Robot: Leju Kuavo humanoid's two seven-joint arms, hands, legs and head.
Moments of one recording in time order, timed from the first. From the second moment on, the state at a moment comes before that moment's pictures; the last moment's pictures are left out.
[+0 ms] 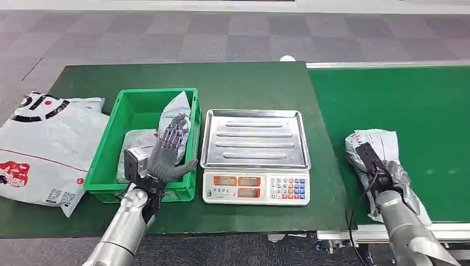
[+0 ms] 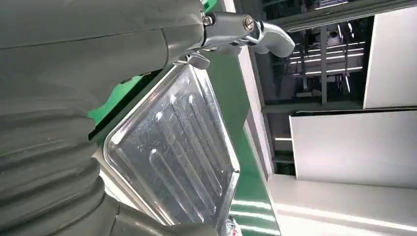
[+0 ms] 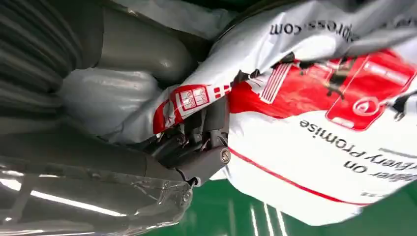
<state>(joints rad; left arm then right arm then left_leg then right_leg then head) -0.42 -0.15 -0.10 -0.86 -0.03 -0.36 -0.70 -0.62 -0.21 -0.22 -0.38 0.85 -0.23 -0.02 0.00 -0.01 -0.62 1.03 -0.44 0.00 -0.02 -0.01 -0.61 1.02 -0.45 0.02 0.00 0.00</state>
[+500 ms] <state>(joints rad) -0.40 -0.15 -0.09 -0.89 -0.02 -0.35 -0.70 -0.61 -0.15 -0.31 -0.51 0.61 -0.51 -0.58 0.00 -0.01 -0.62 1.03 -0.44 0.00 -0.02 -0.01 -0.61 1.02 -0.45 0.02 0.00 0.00</state>
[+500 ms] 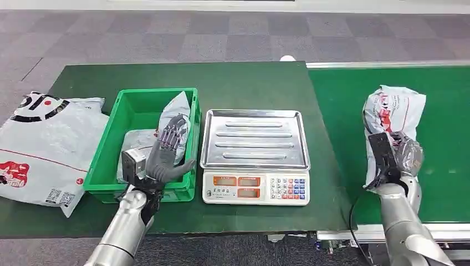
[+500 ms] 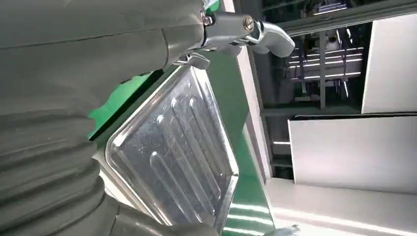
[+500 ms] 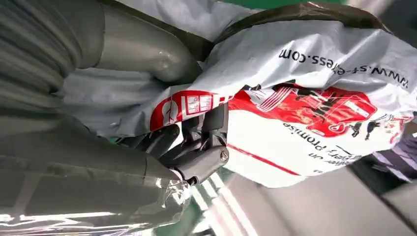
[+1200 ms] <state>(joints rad) -0.47 -0.19 -0.09 -0.81 -0.03 -0.36 -0.70 -0.43 0.05 0.08 -1.36 0.76 -0.45 -0.63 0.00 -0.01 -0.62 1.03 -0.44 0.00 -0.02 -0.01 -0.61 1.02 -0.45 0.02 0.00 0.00</state>
